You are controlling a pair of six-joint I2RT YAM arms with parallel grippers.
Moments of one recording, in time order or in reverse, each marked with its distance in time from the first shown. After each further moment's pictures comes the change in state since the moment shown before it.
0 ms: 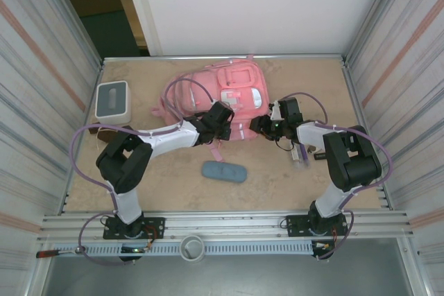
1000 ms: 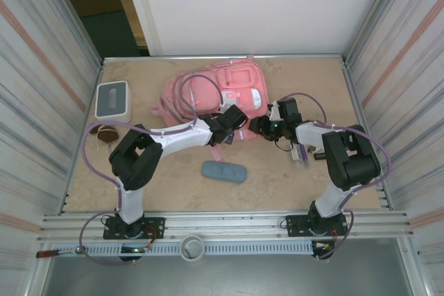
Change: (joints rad) left arm -0.082 0.097 0.173 -0.279 -0.234 0.031; right arm 0.007 0.009 0.000 0.008 -0.003 0.000
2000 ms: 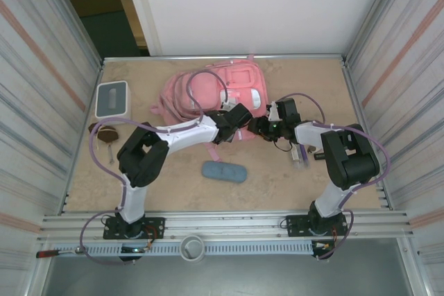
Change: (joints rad) left arm -0.008 0.051 0.095 -0.109 -0.107 0.024; right arm 0.003 0.010 0.003 -0.002 -0.006 -0.002
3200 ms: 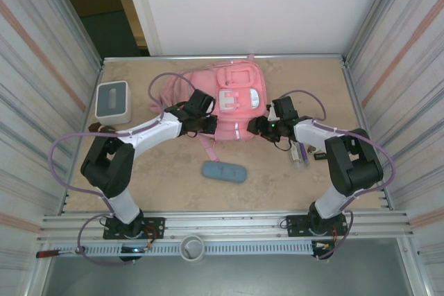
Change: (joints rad) left arm 0.249 -0.254 -0.264 0.232 0.568 0.053; right arm 0.054 -0.048 0.064 -0.204 0.170 -0.021
